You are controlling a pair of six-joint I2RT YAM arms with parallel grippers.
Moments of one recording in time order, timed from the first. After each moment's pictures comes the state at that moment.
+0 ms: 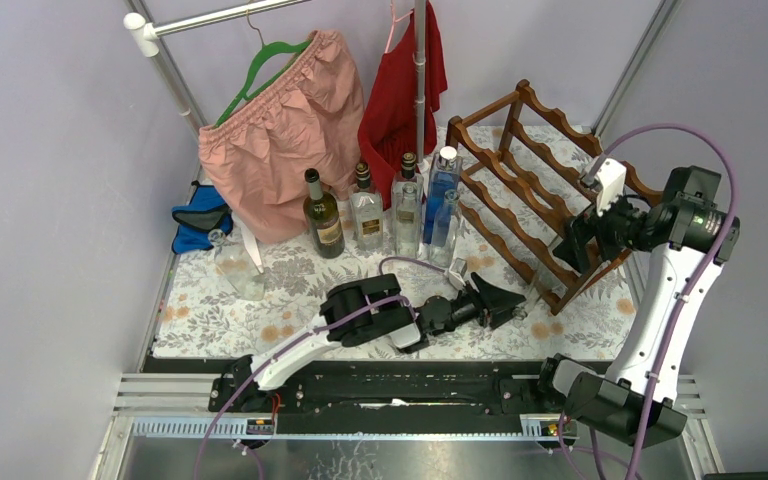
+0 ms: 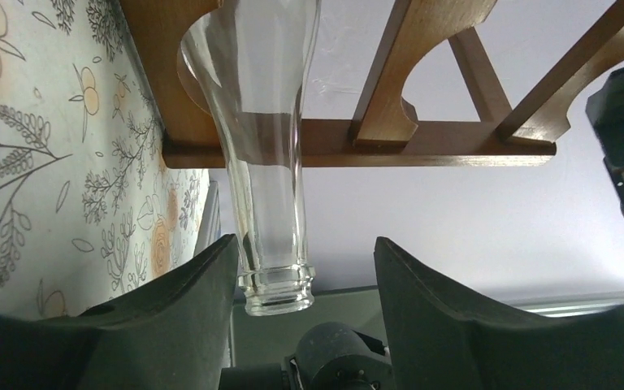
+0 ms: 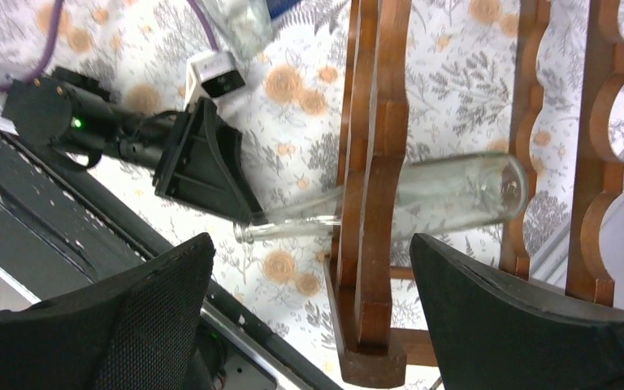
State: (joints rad) left arm -1.15 2.53 1.15 1.51 -0.06 -1.71; right arm -0.46 1.13 1.47 -1.48 -0.76 -1.02
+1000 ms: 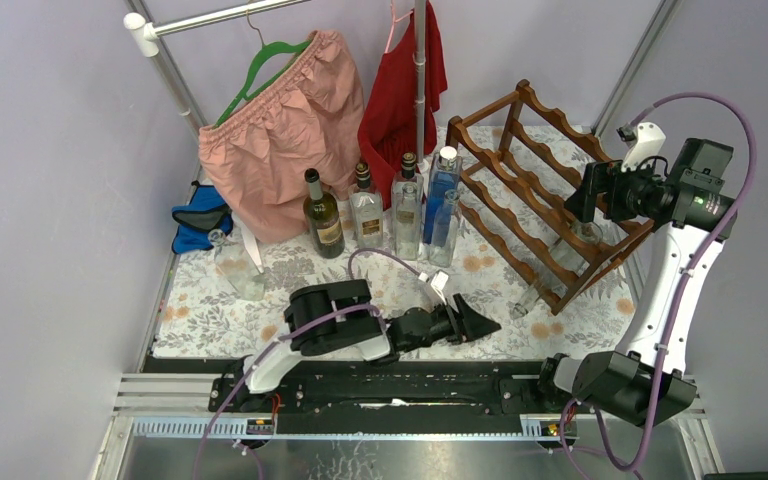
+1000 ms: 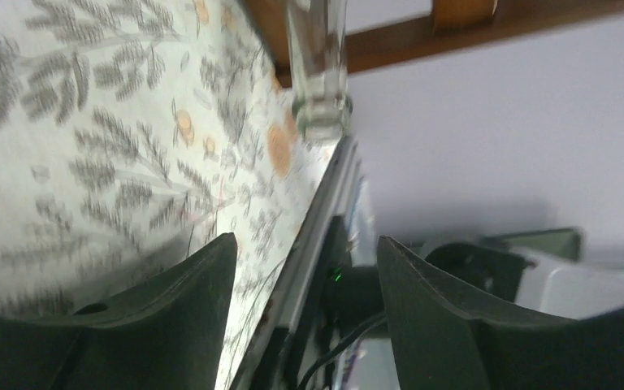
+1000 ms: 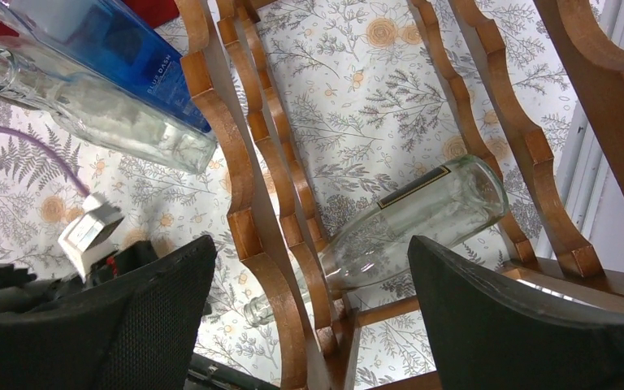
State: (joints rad) left arm -1.20 2.25 0.79 1.39 -0.07 -1.35; right arm -0.46 1.24 1.52 -1.11 -0.67 -0.41
